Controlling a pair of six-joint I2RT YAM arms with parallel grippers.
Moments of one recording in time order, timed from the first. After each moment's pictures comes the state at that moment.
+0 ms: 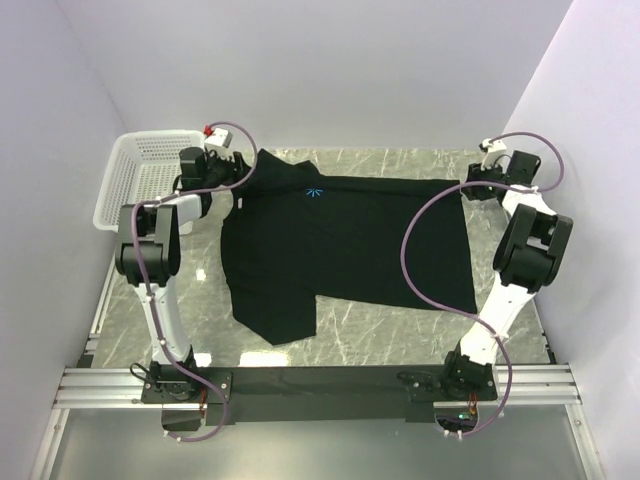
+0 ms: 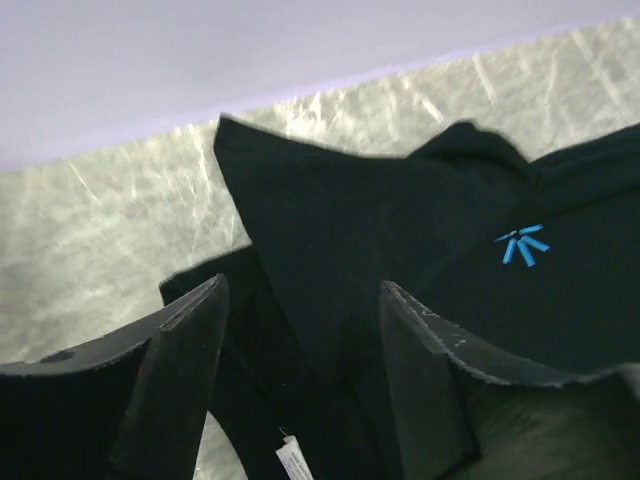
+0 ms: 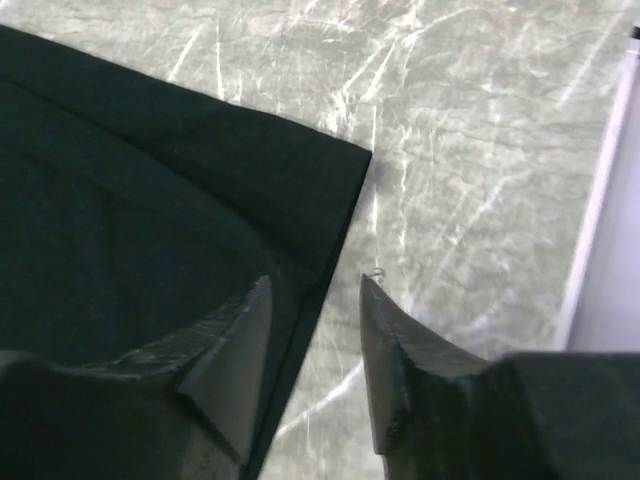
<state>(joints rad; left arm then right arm) -0.02 2.09 1.34 0.50 0.49 -0.04 -0.38 2.09 1.52 -0.12 -0.55 -0.41</state>
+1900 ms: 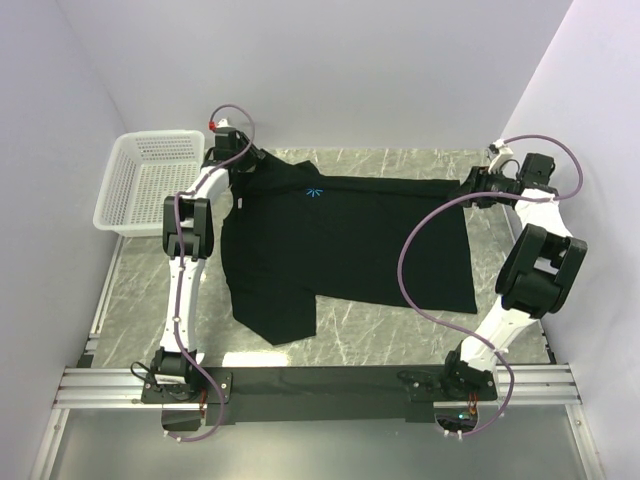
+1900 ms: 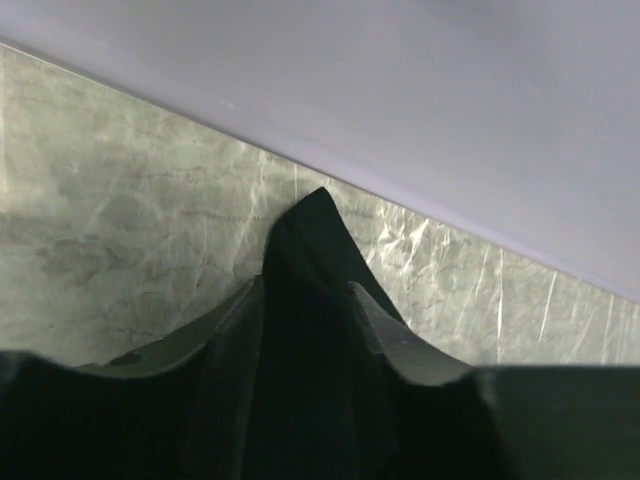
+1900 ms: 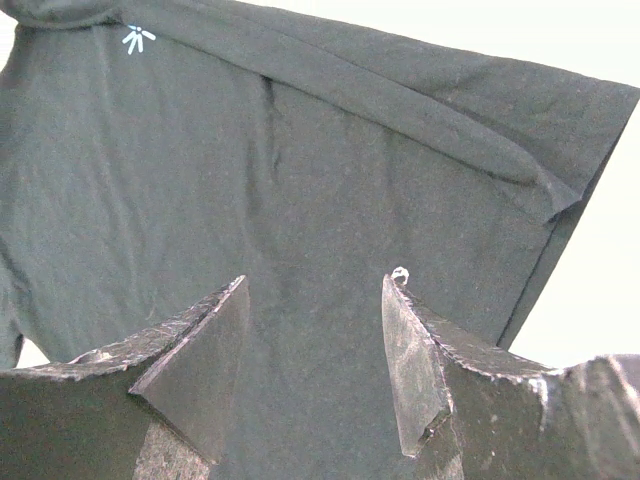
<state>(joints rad) -0.09 2.68 2.26 -0.04 0.14 -0.72 -0.41 1.83 1.40 -0.43 -0.89 -0.28</state>
